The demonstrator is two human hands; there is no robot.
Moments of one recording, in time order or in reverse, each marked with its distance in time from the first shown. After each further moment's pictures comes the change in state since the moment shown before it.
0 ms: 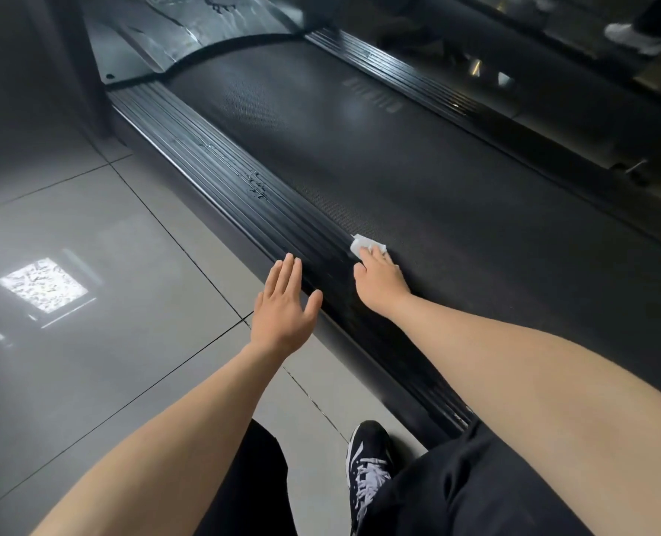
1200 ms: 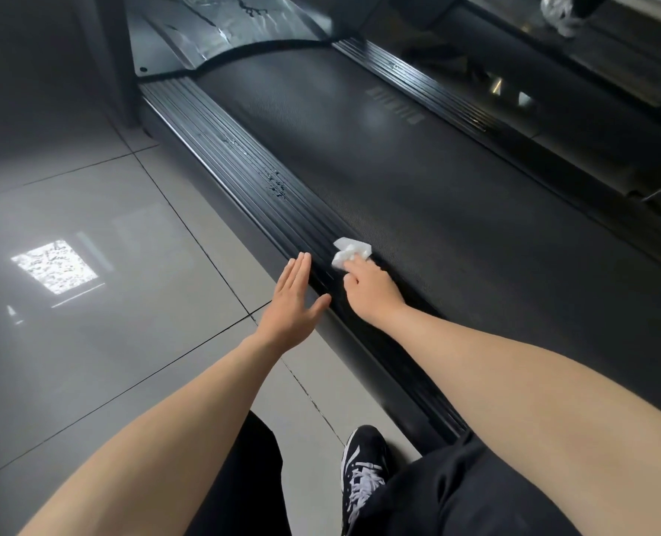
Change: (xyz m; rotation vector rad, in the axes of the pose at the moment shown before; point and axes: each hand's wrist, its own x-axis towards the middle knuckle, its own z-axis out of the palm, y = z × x) left_hand -0.002 -0.006 -0.008 -0.313 -0.032 0.038; right_hand -0.018 -0.029 0.002 0.081 0.021 -0.180
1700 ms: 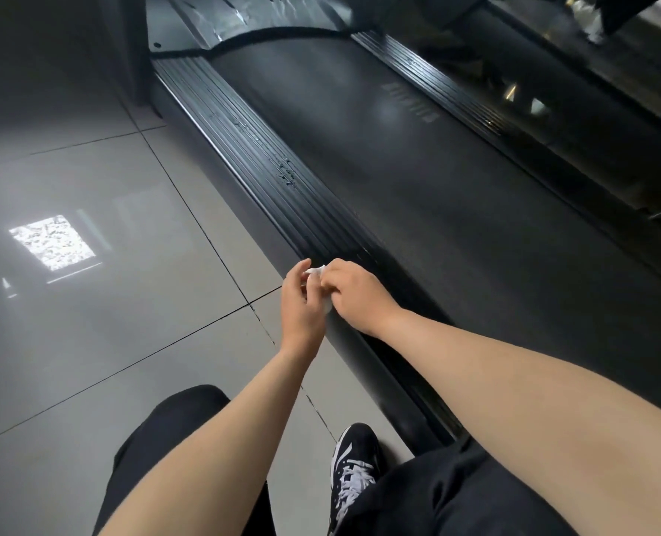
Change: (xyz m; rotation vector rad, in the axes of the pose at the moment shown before) left_hand -0.012 0.021 0.039 -0.728 0.439 -0.240; right_hand -0.012 -0.018 0.011 -0.042 -0.047 -0.380
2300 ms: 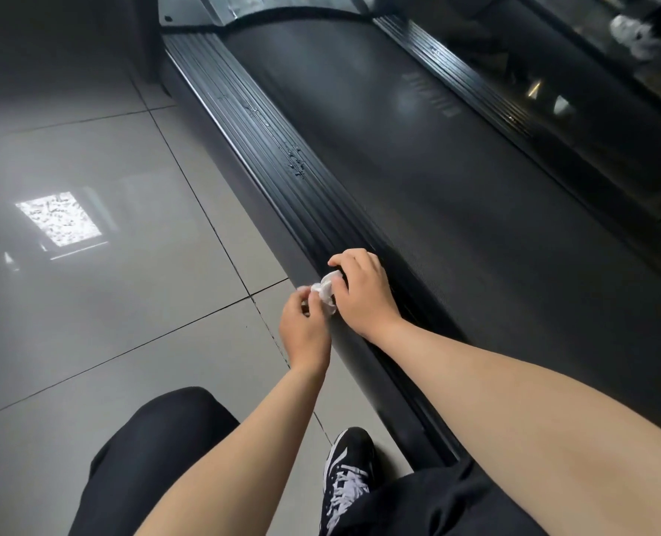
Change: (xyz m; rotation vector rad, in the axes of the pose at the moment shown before) left_hand -0.011 -0.029 0.016 0.073 0.238 -0.192; right_hand 0.014 0.017 0.026 0.026 0.239 0.139
